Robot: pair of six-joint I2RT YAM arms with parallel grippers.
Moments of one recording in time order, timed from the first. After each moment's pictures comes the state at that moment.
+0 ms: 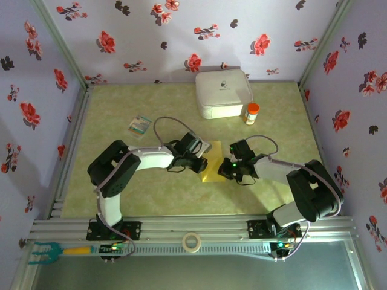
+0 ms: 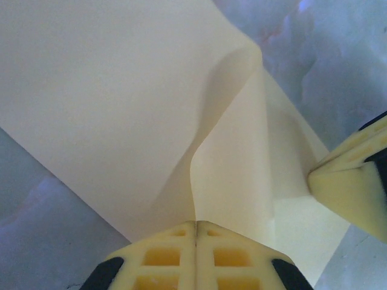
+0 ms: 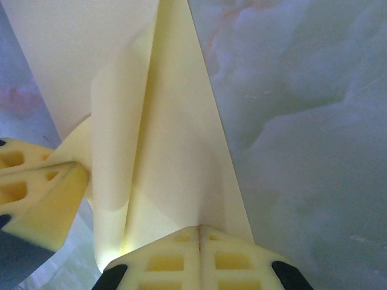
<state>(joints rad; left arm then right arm) -0.86 1.89 1.04 -0.12 0.27 -0.25 0.51 1.46 0.57 -0.20 -0.37 0.87</state>
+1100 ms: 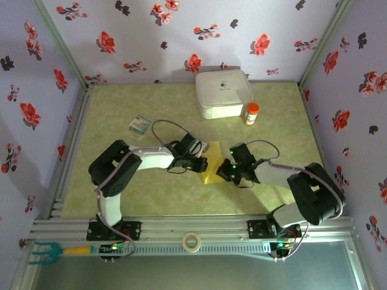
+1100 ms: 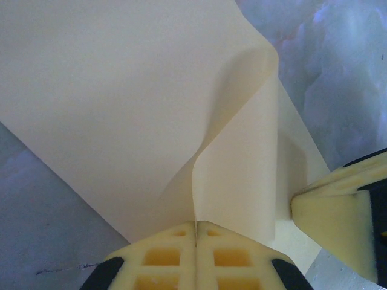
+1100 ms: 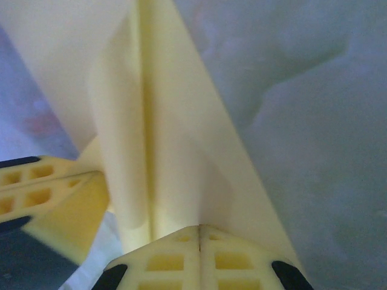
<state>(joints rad) -0.86 1.89 1.03 -0.11 0.31 -0.44 0.55 1.44 0.51 -0.08 -0.37 1.05</state>
